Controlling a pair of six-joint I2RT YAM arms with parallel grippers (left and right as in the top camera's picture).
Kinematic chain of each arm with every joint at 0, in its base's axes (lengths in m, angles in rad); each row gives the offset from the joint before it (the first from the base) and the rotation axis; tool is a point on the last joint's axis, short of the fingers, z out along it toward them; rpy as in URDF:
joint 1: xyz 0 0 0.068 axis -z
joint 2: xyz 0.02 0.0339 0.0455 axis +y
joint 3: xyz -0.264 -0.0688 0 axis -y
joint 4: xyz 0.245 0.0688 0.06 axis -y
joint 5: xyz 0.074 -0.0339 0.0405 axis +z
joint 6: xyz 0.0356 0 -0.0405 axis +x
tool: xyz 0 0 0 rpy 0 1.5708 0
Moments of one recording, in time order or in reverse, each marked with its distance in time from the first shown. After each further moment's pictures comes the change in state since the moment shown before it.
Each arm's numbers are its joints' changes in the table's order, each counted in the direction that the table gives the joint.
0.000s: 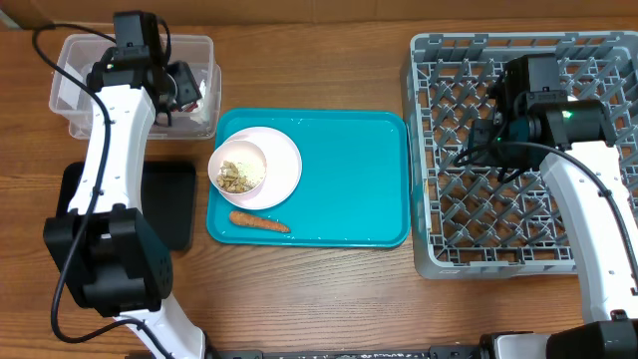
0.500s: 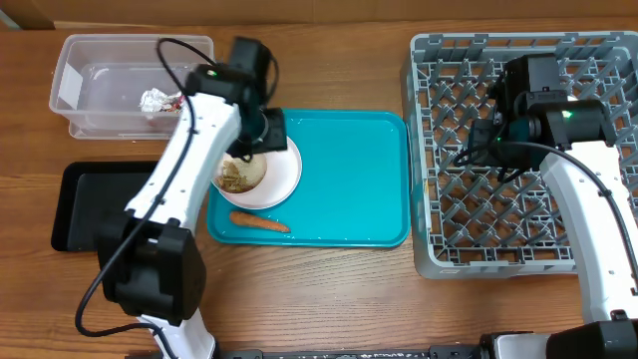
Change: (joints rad) left arm 0.349 -0.024 -0.061 -0.272 -0.083 -0.090; right arm 0.000 0.000 0.000 -0.001 0.000 0.000
